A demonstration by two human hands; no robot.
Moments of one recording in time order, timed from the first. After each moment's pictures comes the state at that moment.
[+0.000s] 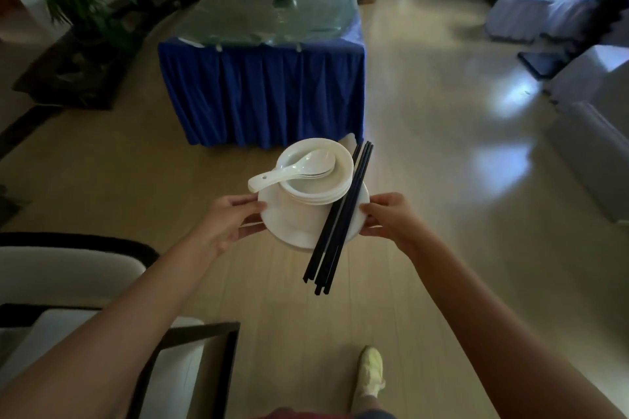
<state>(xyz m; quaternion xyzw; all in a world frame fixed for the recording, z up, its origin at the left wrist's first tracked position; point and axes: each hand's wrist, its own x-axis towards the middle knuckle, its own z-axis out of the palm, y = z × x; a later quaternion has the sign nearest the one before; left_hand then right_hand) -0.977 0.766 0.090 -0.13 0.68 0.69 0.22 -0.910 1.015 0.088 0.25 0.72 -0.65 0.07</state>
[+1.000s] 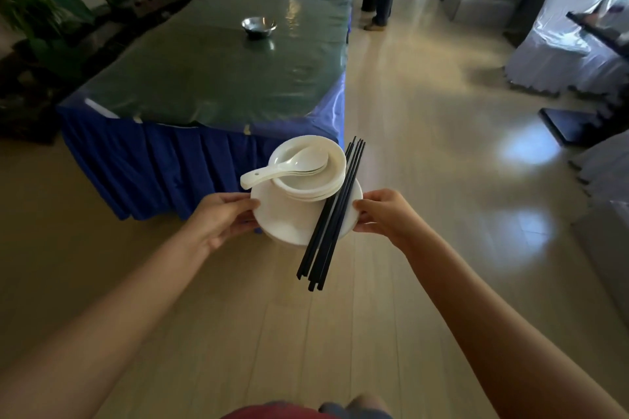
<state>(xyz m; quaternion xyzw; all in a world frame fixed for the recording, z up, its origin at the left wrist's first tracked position) -1.507 1.099 0.108 -0.14 0.67 0.71 0.18 -1.459 1.355 0.126 0.23 0.74 -0.63 0.11</state>
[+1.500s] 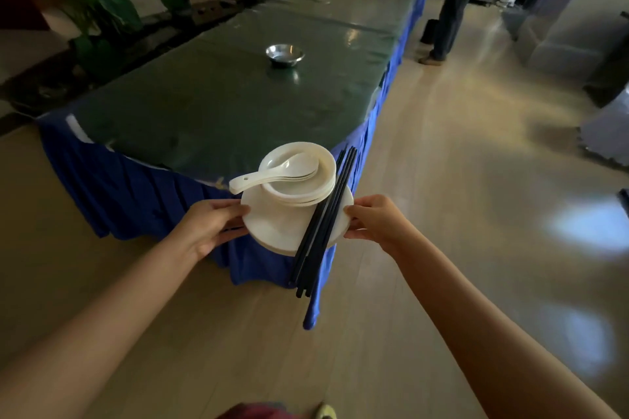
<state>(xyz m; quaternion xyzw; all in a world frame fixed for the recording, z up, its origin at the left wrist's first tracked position) -1.742 1.244 0.094 -0.22 0.64 0.73 0.09 -1.756 1.501 0.119 0.13 0.76 -0.62 0.18</state>
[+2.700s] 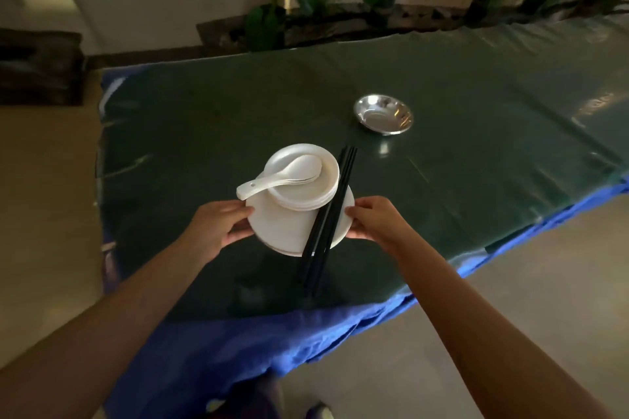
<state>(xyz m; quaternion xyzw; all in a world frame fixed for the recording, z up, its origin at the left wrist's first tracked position) -2.204 1.361 0.043 -0.46 0.47 0.73 -0.19 -2.402 1.529 0.071 -0.15 0.75 -0.48 0.42</state>
